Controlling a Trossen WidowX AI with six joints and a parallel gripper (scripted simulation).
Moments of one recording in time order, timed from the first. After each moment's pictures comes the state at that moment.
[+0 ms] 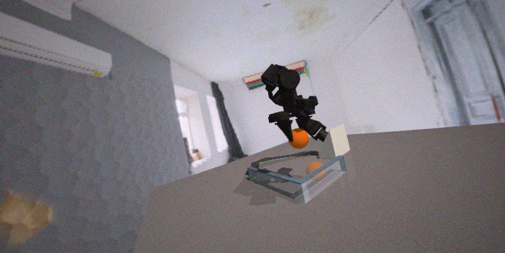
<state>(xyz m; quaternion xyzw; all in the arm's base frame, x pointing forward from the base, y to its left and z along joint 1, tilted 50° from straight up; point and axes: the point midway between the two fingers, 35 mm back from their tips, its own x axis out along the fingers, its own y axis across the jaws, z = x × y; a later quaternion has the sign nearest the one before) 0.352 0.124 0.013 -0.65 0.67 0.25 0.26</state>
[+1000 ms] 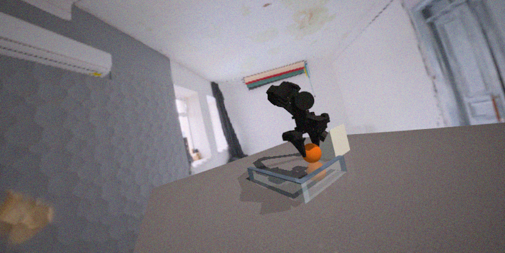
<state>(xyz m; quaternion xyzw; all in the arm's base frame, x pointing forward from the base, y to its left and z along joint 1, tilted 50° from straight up) 0.302 0.079 -0.032 -0.62 0.70 0.22 0.27</state>
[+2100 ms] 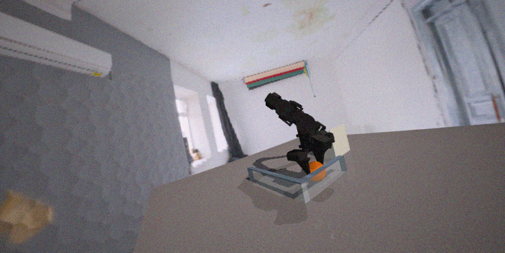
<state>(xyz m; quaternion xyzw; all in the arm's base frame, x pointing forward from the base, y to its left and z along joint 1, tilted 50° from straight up) 0.294 0.026 -0.075 -0.62 0.70 0.22 0.27</state>
